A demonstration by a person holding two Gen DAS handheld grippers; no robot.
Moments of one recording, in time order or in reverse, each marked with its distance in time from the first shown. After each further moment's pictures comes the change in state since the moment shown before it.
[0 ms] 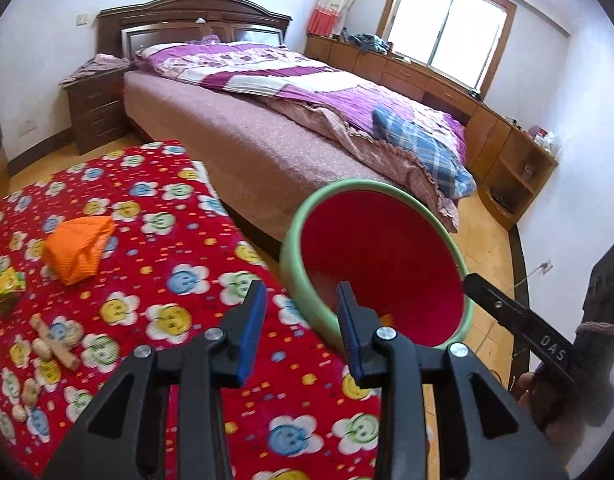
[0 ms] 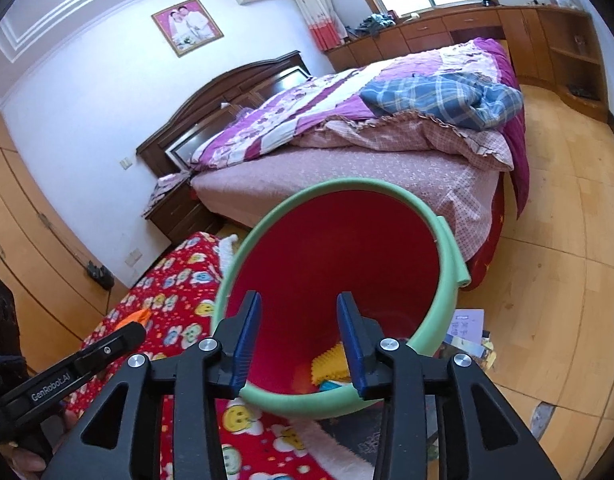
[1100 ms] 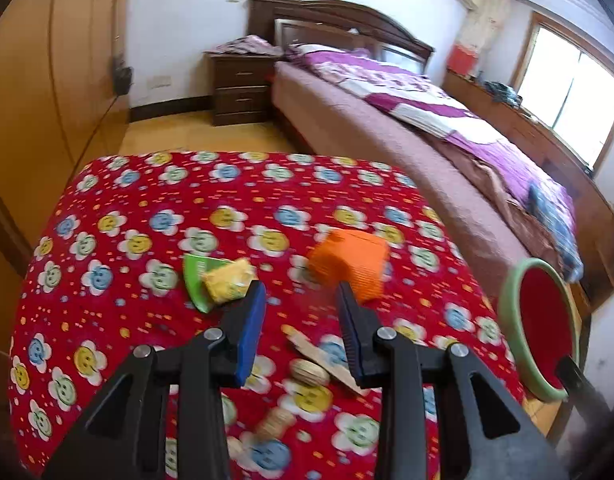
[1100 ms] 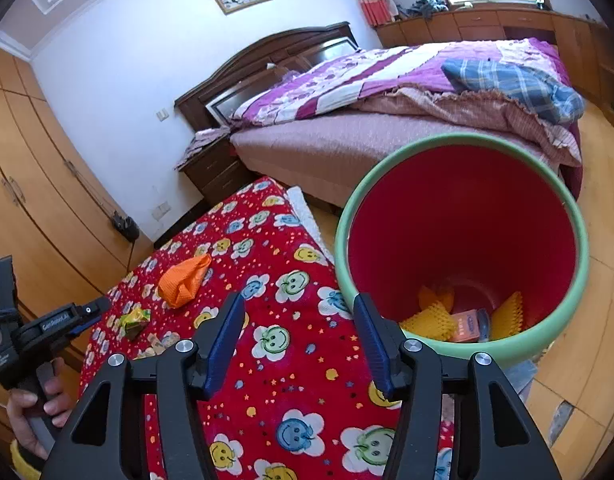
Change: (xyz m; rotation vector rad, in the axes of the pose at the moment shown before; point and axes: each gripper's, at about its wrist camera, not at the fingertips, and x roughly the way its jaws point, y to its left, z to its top) left arm -0.062 0.215 -0.003 -0.307 -0.053 0.367; right arm 0.049 0.103 -0.043 -0.112 0.131 0.078
